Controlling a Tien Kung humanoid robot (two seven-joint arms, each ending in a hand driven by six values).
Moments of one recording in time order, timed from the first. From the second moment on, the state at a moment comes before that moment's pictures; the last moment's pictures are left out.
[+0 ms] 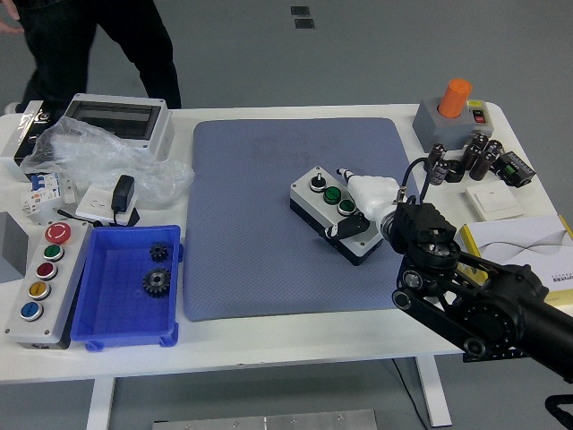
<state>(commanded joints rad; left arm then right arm) 0.03 0.24 -0.08 -0.20 0.14 0.06 0.16 0.60 -0.25 0.62 1.31 -1.97 0.03 -0.65</state>
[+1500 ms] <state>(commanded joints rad) 0.03 0.24 -0.07 -0.19 0.13 0.07 0.14 0.66 -0.35 0.50 1.38 -2.04 -0.08 -0.65</state>
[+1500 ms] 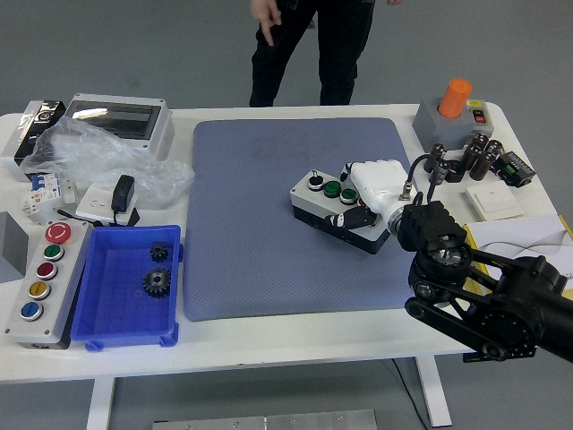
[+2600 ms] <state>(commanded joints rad) 0.03 0.23 -0.07 -0.19 0.13 0.07 0.14 0.65 -0.41 0.51 1.43 -1.95 -0.11 -0.65</state>
